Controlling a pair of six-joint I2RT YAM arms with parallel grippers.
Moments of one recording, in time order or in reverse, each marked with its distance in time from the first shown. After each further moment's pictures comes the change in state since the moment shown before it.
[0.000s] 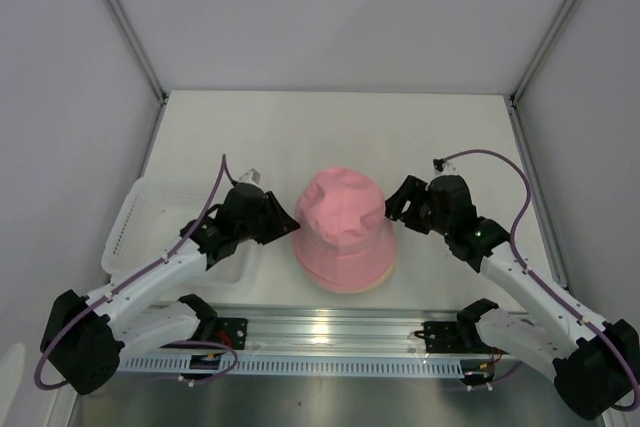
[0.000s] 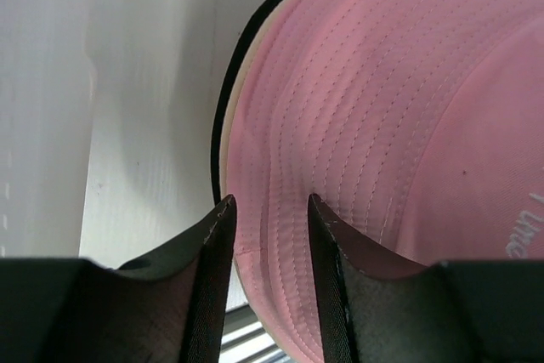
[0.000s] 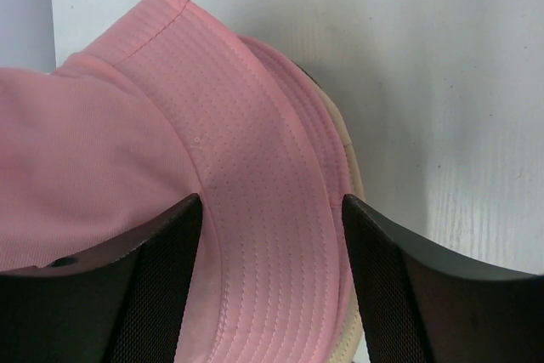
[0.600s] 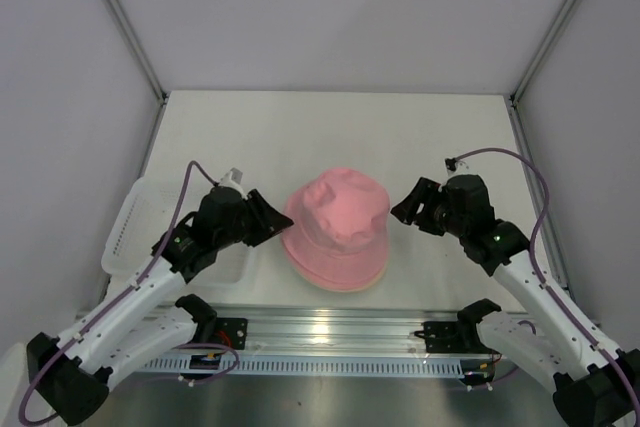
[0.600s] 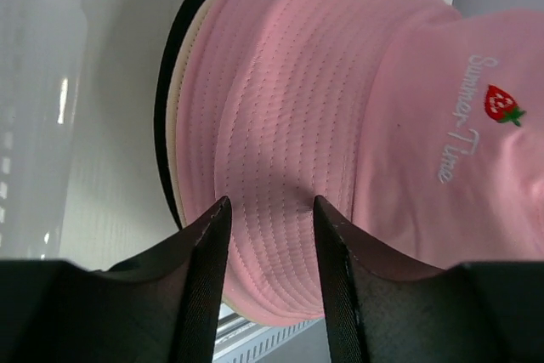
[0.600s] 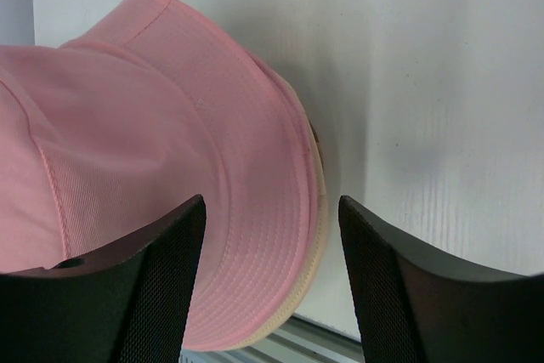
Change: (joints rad) left arm 0.031 -0.229 0.047 -0.150 0.027 -0.048; right arm -0.071 -0.108 0.072 -0.205 -0.029 -0.106
